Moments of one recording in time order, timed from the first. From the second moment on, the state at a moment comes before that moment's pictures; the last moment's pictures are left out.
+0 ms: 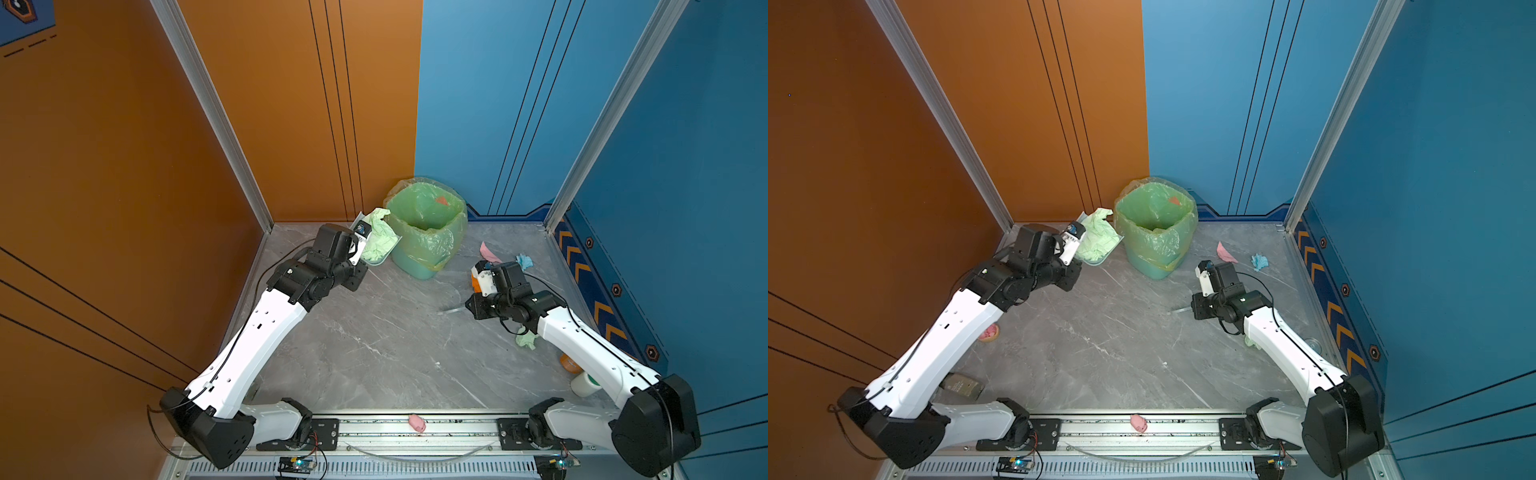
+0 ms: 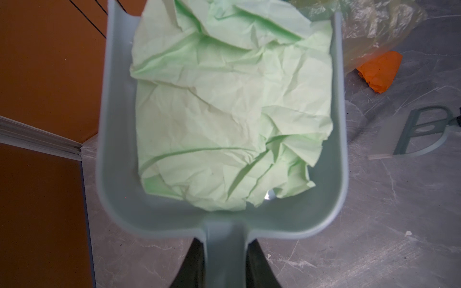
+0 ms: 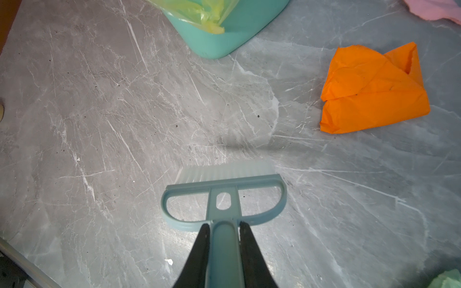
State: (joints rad) left arm -0.48 1.31 1.48 -0.89 -0.17 0.15; right arm 0.38 1.24 0.92 -0.59 -0.17 0.22
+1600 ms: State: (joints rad) left arm -0.40 1.79 1.99 -0.76 -0.07 0.28; right arm 0.40 1.26 0.91 -0.58 -0.17 0.23
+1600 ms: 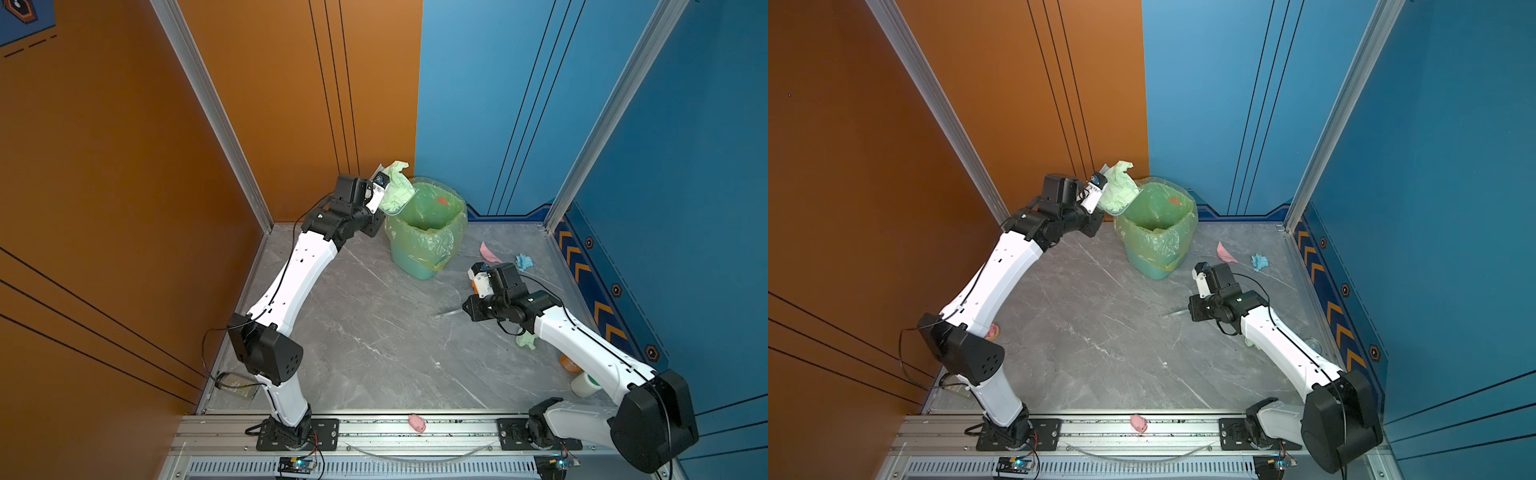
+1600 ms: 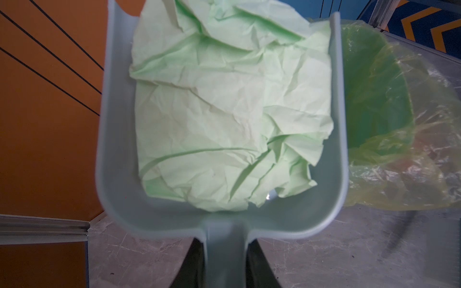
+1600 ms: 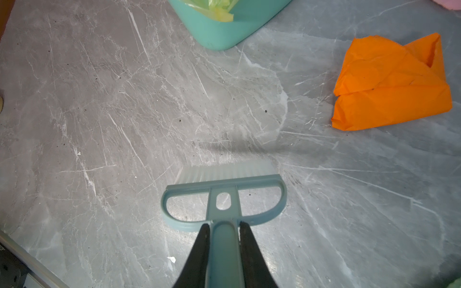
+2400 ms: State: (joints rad) left arm -0.49 2.07 2.29 -0.76 -0.26 0.48; right arm 0.40 1.20 0.84 -0.57 -0.16 0.24
